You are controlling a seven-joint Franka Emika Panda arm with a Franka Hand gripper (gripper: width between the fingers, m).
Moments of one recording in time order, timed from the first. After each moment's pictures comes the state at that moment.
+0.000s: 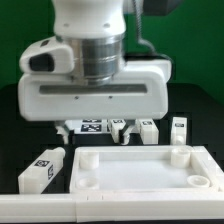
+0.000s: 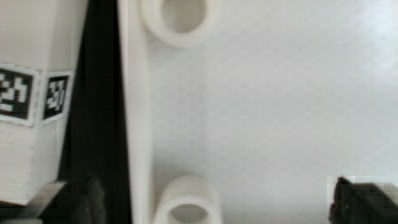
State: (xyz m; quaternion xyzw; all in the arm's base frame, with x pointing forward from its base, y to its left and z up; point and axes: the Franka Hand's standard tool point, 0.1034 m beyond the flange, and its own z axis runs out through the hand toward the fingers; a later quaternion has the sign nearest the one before) arm 0.596 -0.031 0.079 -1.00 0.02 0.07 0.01
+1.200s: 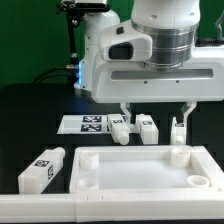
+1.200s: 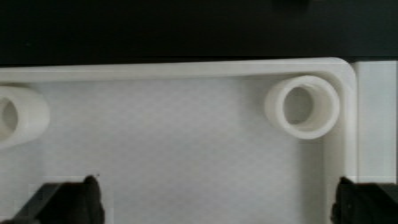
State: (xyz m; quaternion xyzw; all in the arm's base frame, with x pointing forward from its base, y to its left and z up) arm 0.562 0.062 0.091 -0.99 0.02 0.13 0.02
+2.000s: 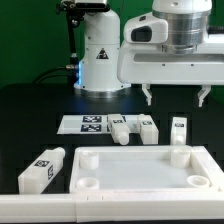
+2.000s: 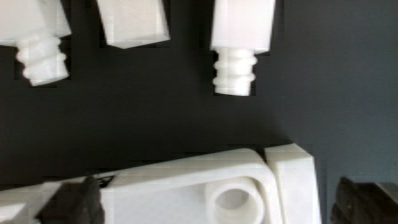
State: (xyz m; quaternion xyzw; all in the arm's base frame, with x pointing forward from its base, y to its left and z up) arm 0.499 0.107 0.099 -0.99 0.09 0.09 0.02
